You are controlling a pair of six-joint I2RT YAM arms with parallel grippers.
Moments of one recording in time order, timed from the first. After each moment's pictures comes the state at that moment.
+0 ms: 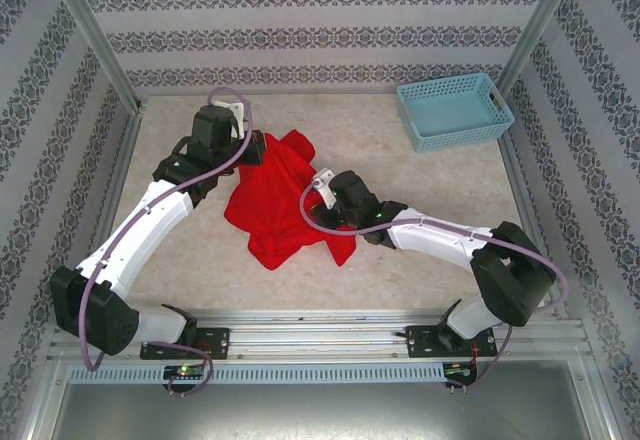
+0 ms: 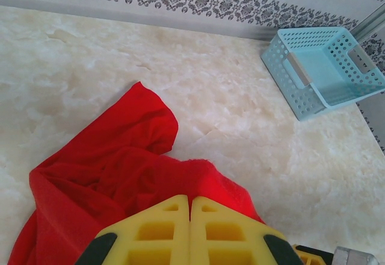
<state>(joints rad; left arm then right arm) -0.36 1.34 1.26 -0.47 0.06 -0.40 0.77 1.52 0.88 -0.07 0.04 0.02</state>
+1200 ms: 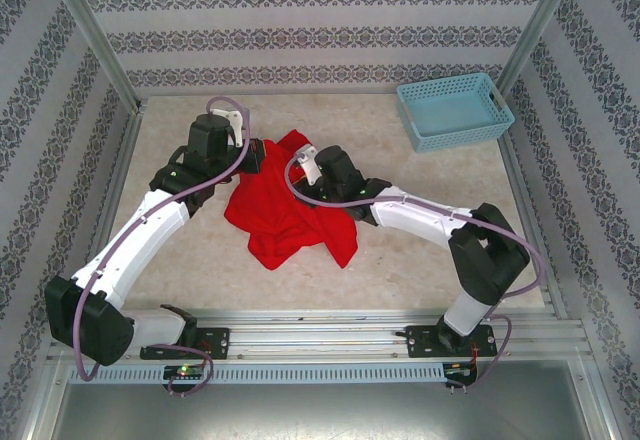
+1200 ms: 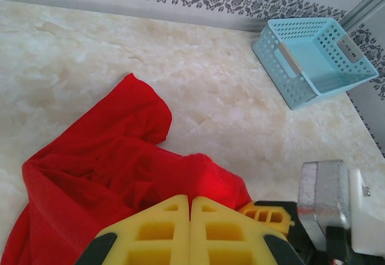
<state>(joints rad) -0.36 1.28 1.18 -0.44 0.09 -0.39 0.74 1.69 1.14 -0.07 -0.10 0.10</state>
